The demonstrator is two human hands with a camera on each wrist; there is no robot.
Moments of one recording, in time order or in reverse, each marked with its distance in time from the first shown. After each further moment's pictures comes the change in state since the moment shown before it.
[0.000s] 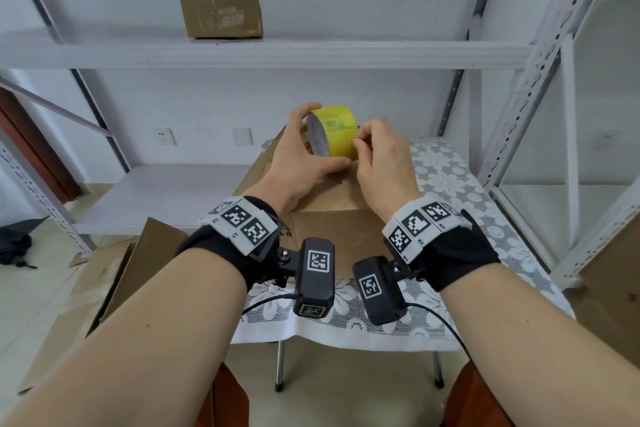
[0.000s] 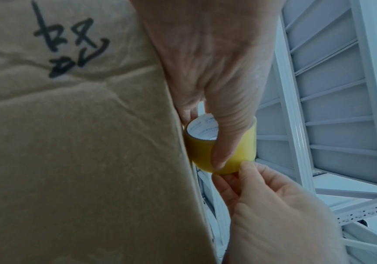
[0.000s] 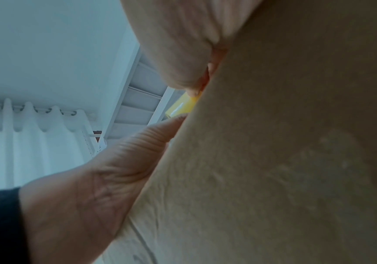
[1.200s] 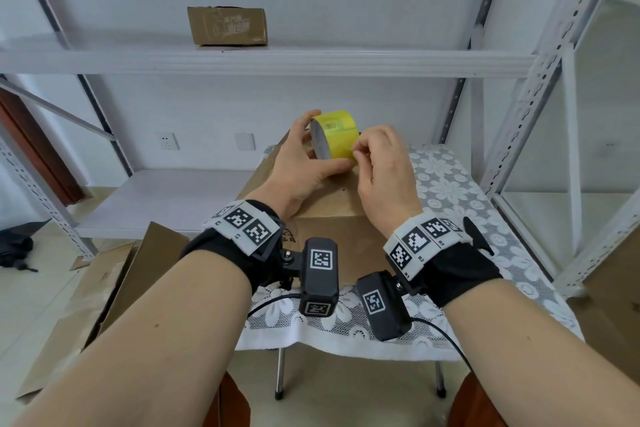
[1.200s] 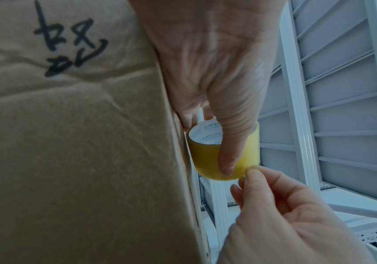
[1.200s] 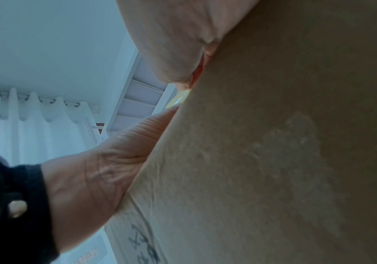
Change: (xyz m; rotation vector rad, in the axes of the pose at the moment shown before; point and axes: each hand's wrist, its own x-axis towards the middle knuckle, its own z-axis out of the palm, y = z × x) left_hand 0.002 0.001 -0.004 -0.107 -0.023 -0.061; right_hand -0.006 0.006 0.008 -0.030 0.092 -0.232
